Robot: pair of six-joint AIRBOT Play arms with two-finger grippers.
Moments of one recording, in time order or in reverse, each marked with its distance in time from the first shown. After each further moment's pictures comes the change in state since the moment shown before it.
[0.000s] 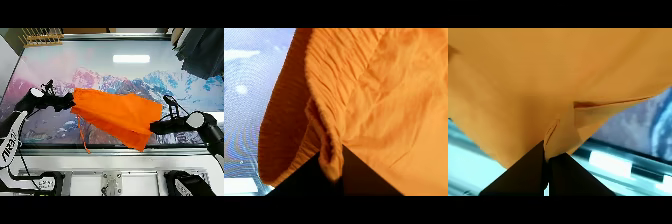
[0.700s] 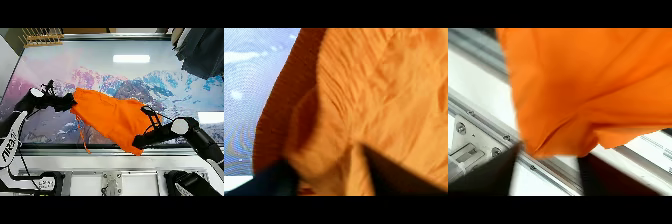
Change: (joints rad) left arm 0.001 0.002 -0.001 -0.003 -0.008 0.003; right arm 0.278 -0.024 -0.003 0.081 0.069 0.021
